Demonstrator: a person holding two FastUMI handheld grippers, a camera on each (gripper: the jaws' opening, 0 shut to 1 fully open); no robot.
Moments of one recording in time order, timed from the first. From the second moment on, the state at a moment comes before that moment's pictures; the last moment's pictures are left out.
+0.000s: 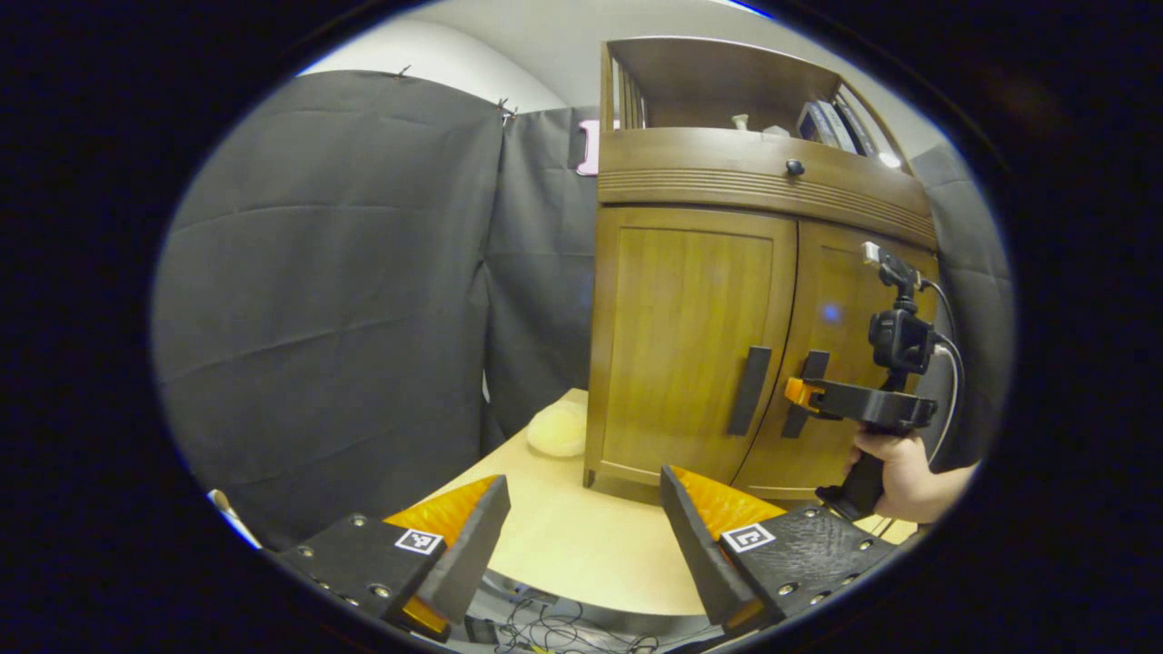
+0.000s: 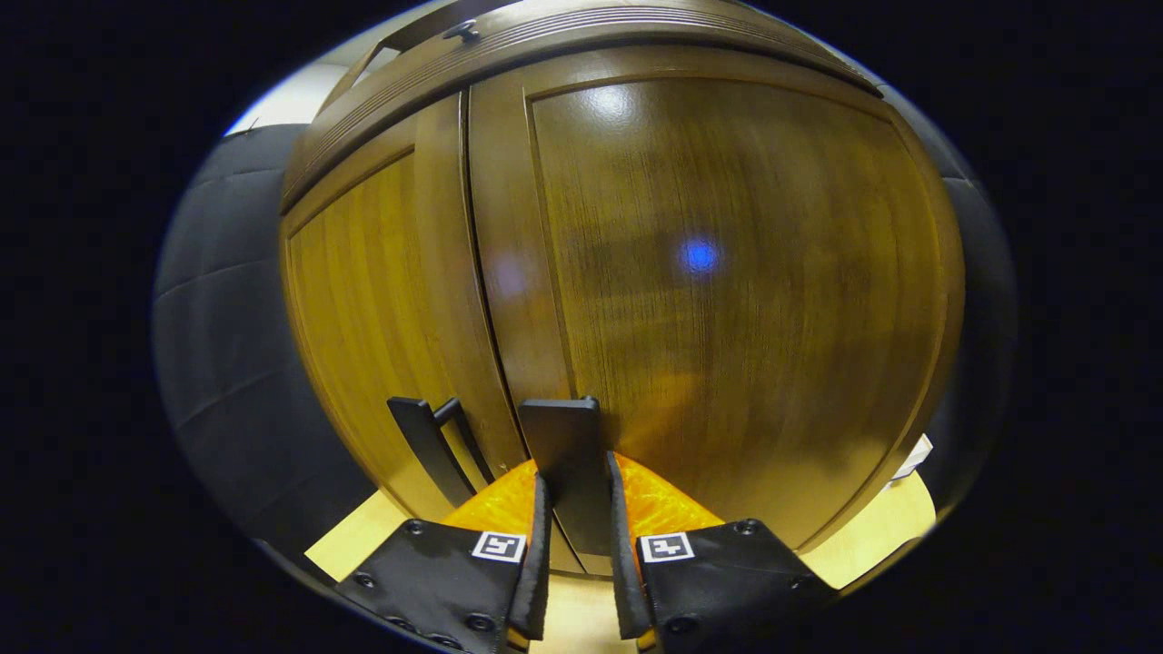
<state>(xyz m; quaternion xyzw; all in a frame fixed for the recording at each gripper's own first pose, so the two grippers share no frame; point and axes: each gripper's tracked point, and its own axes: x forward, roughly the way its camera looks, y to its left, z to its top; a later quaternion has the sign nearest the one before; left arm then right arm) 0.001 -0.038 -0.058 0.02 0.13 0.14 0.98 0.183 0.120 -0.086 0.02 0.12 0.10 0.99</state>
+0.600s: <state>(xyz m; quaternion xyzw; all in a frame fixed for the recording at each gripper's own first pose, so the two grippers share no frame) 0.024 -0.049 -0.041 0.02 0.09 0.05 0.99 0.162 0.120 -0.090 -0.01 0.13 0.13 0.98</state>
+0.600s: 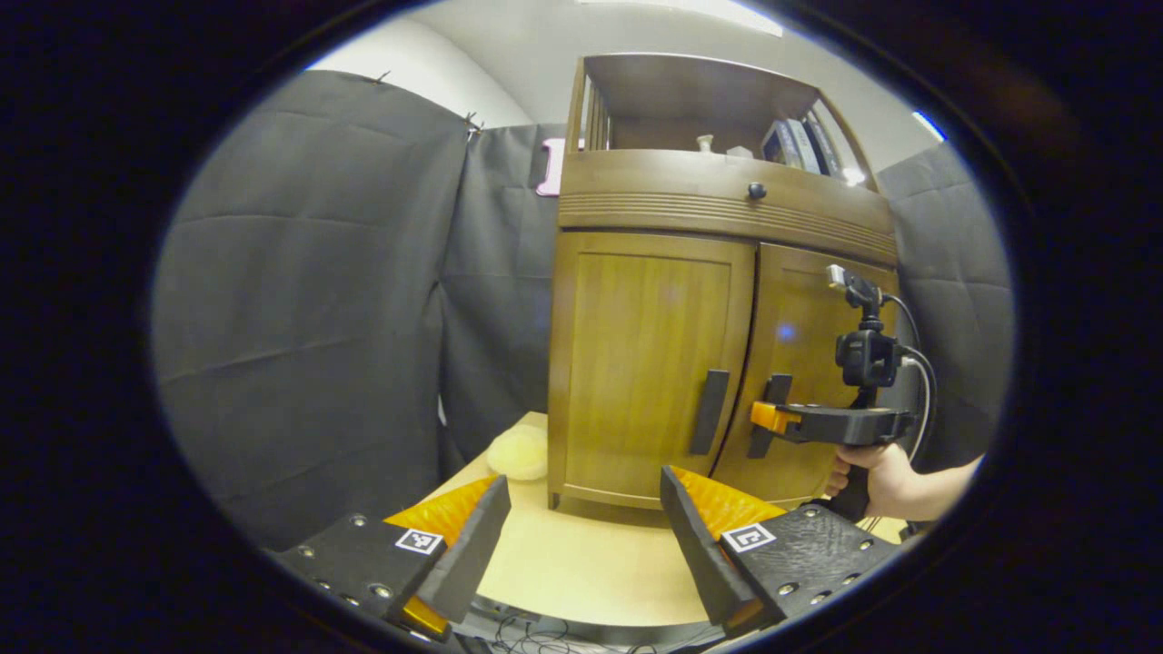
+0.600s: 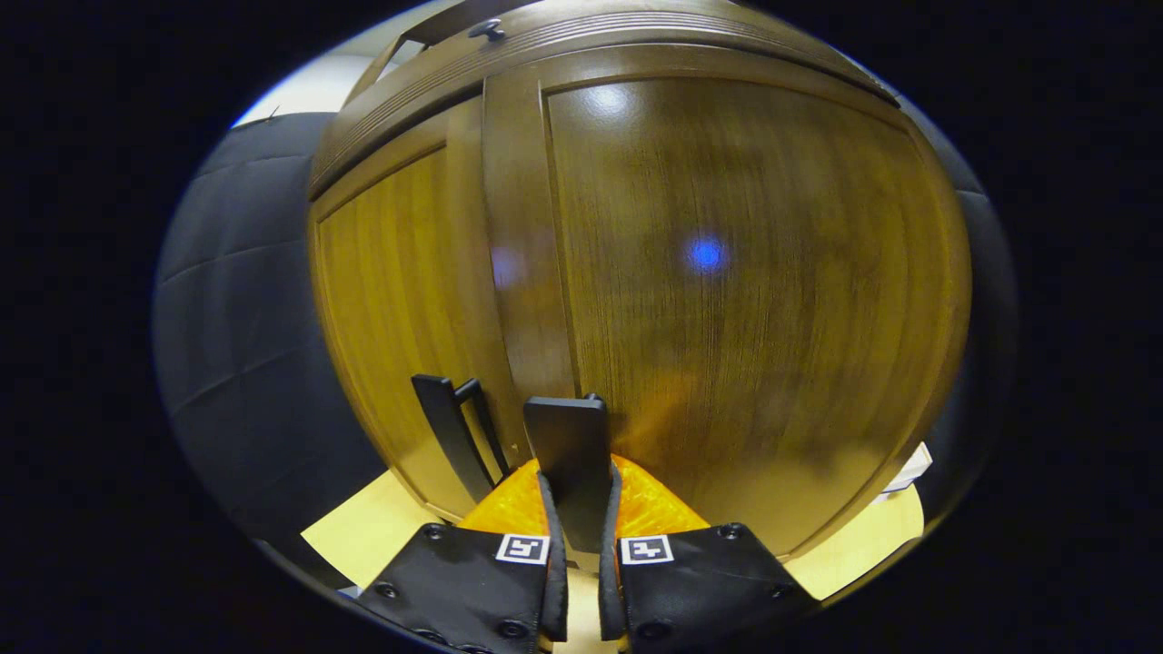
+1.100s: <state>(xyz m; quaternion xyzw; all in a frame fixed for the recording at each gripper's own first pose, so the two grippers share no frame) -0.018 -0.029 -0.054 0.02 0.07 -0.03 1.00 0.088 0.100 -0.092 -0.02 0.11 0.08 0.99</state>
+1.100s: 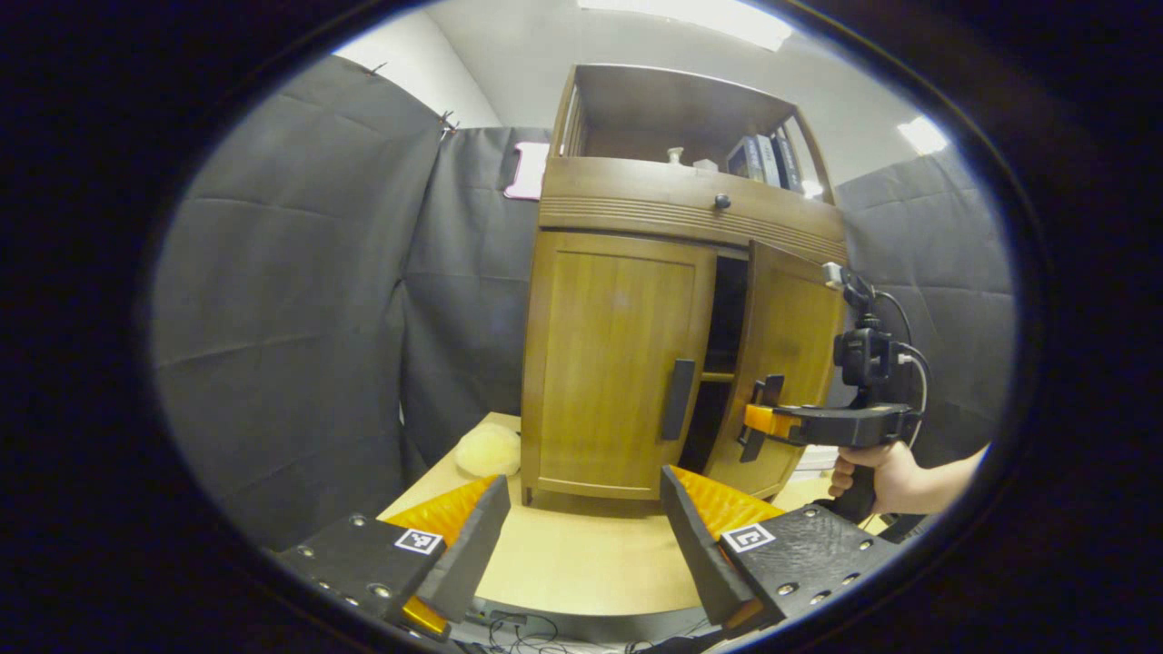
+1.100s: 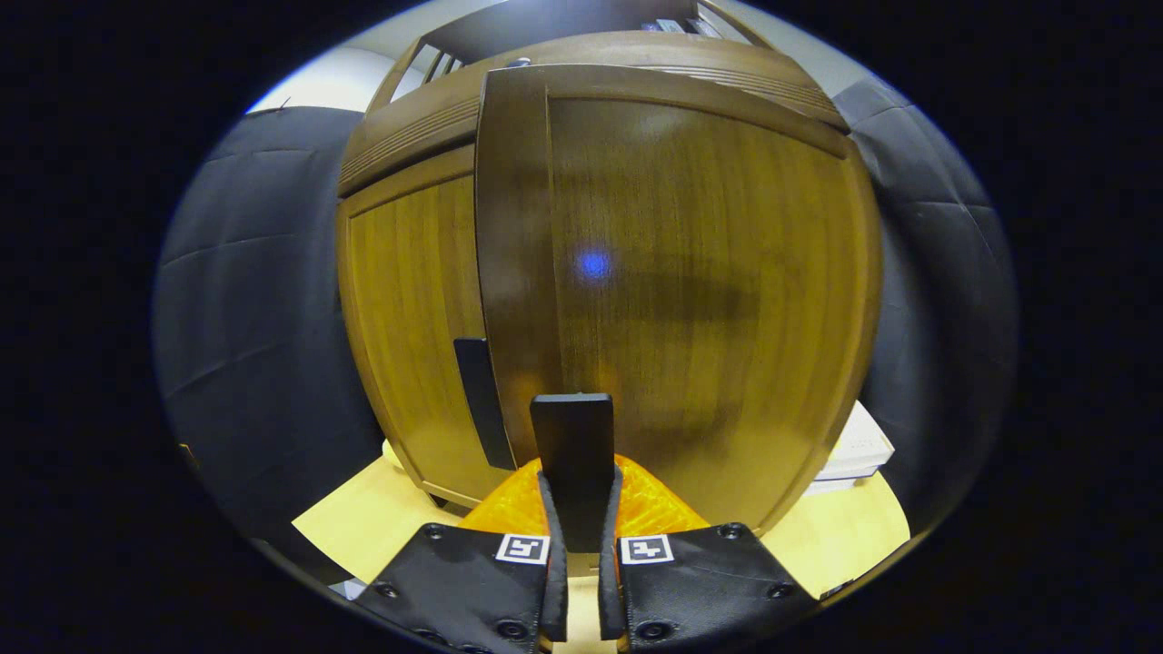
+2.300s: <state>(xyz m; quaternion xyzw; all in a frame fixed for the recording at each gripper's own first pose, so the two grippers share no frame) -0.012 -0.054 -0.080 -0.01 0.07 -0.15 0.99 -0.034 -0.033 -0.091 0.02 0.10 -0.03 0.99</state>
